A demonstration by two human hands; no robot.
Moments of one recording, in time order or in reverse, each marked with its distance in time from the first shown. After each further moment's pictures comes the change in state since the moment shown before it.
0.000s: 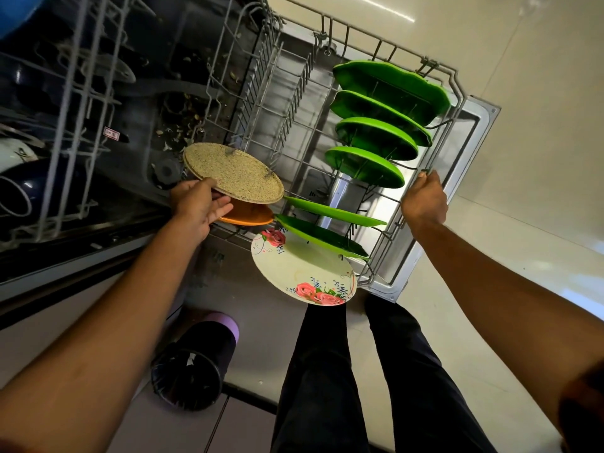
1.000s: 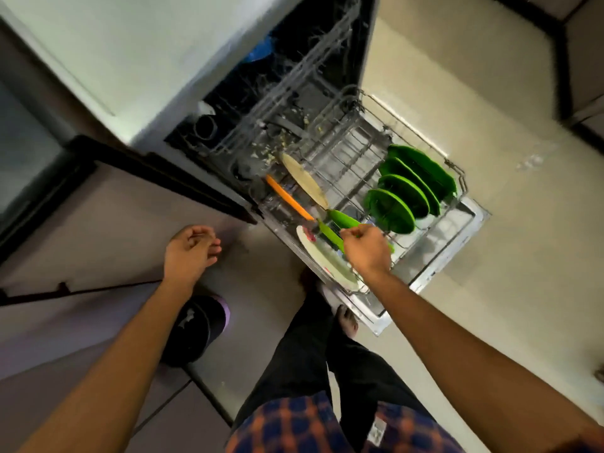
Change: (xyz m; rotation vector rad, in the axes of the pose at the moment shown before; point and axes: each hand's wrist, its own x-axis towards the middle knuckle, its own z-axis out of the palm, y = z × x) left_hand -0.204 -0.113 -0.212 -0.083 0.097 0.307; right_hand -0.246 -0.063 -0.083 -0.073 -0.408 -0.388
